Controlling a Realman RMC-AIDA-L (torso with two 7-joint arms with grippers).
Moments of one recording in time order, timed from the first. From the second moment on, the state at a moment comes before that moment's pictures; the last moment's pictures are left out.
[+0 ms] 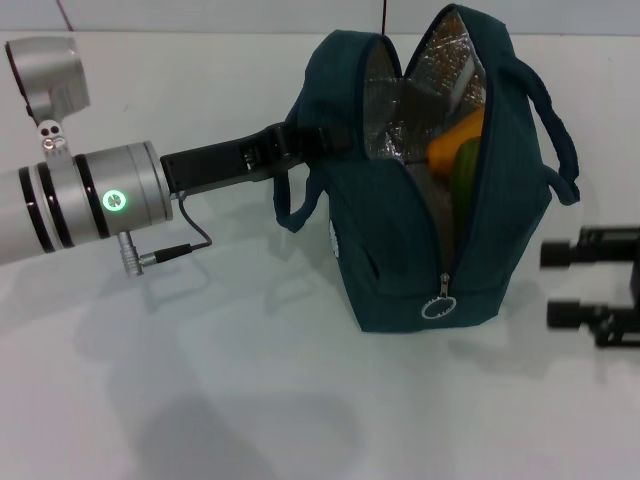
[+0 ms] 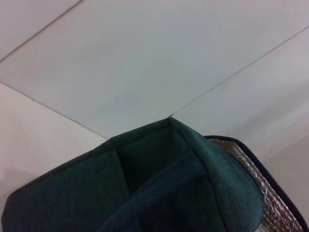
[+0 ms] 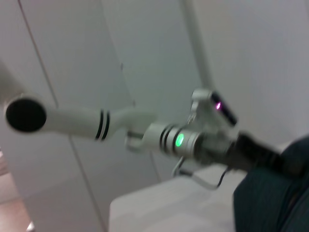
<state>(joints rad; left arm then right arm) -0.48 -2.08 1.11 0.61 1.44 1.34 -2.08 0.43 1.95 -0.93 -0.76 -1.72 -1.89 1.40</state>
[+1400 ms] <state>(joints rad) -0.47 -2.08 1.06 0.58 1.42 1.33 -2.03 0.53 2.02 -1.02 -0.61 -1.88 -1.55 1.32</state>
